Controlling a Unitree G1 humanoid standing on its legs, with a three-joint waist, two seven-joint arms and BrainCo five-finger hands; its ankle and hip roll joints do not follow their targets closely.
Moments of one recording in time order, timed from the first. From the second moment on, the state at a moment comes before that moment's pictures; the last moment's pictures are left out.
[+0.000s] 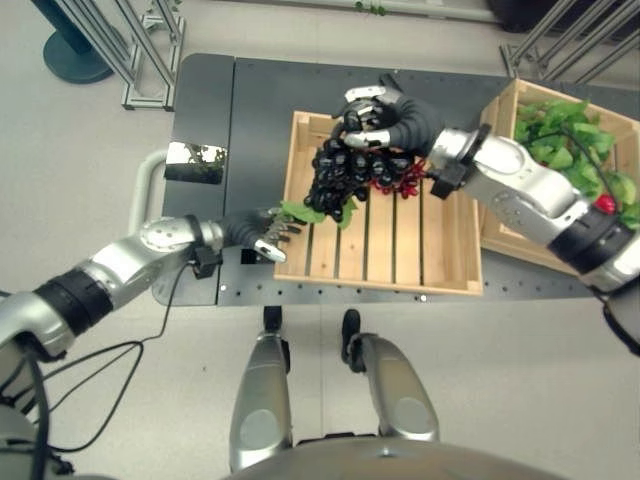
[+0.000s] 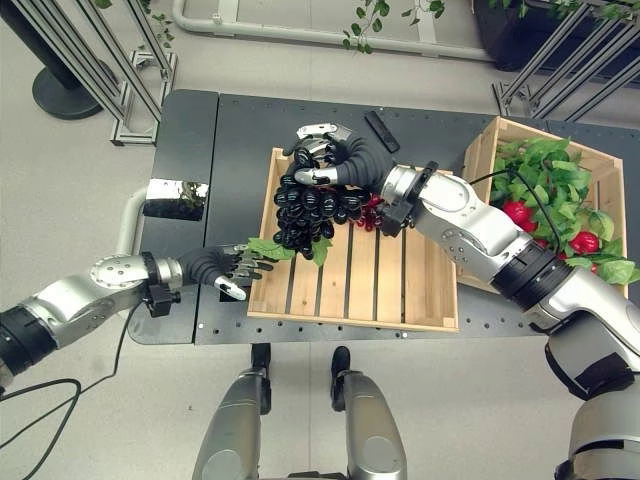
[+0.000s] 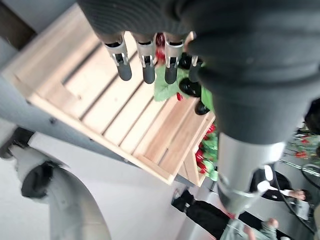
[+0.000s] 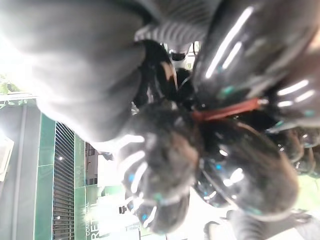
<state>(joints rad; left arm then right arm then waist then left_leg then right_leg) -0.78 1.18 -1.04 0.18 -0.95 -0.04 -0.49 -1.05 -0.88 0.86 0.14 1.09 -0.15 0.32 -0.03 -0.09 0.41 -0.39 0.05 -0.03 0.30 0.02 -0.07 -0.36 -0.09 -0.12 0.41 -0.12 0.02</state>
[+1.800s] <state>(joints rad) -0.79 0.82 -0.80 0.10 -0.68 -0.23 -0.26 -0.98 -0.84 0.78 0.04 1.09 -0.14 0.34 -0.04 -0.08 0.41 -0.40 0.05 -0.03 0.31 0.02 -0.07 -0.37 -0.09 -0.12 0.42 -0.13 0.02</state>
